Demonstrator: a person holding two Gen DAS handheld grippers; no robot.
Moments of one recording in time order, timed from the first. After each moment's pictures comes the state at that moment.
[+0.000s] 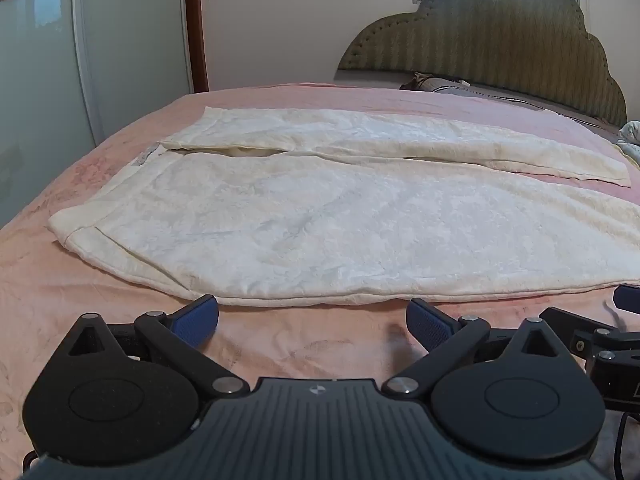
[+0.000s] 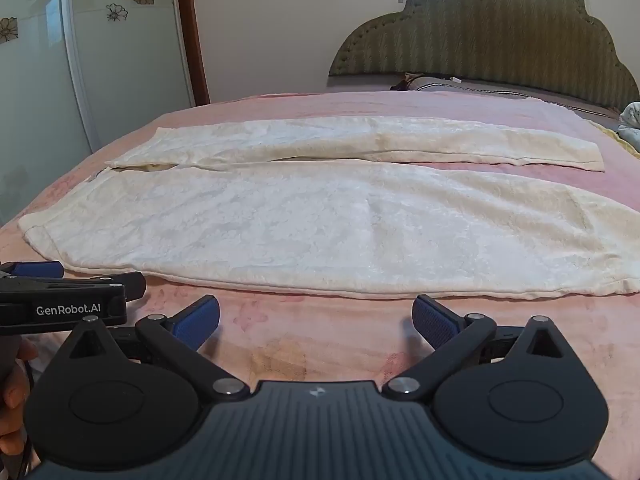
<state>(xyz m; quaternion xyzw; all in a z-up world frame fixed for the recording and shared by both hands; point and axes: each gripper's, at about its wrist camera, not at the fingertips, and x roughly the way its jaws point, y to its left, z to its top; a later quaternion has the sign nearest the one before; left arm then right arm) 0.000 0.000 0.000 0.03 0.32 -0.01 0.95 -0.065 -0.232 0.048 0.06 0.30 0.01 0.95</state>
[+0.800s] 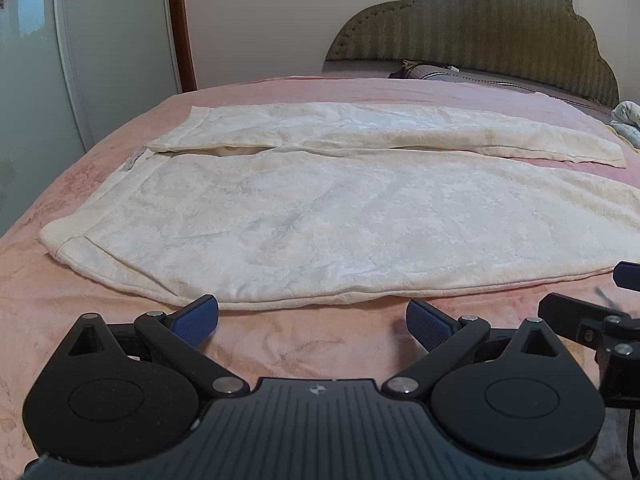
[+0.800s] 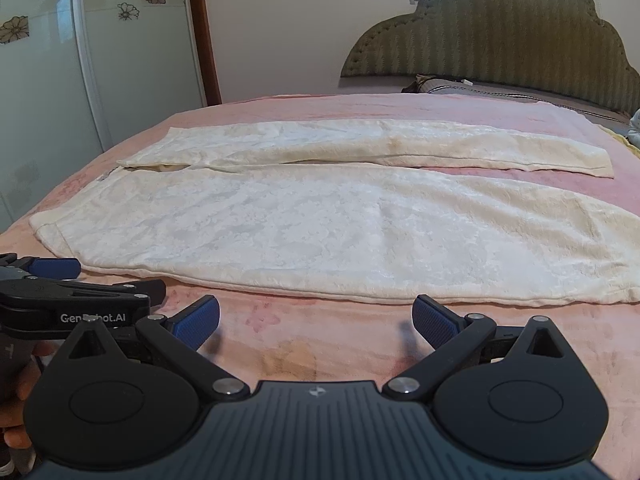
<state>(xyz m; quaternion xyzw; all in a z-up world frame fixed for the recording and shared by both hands) 0.004 -0.009 -0.001 0.05 0.33 -0.02 0.94 -0.067 -0.232 0.054 0.05 0.30 0.03 0.95</state>
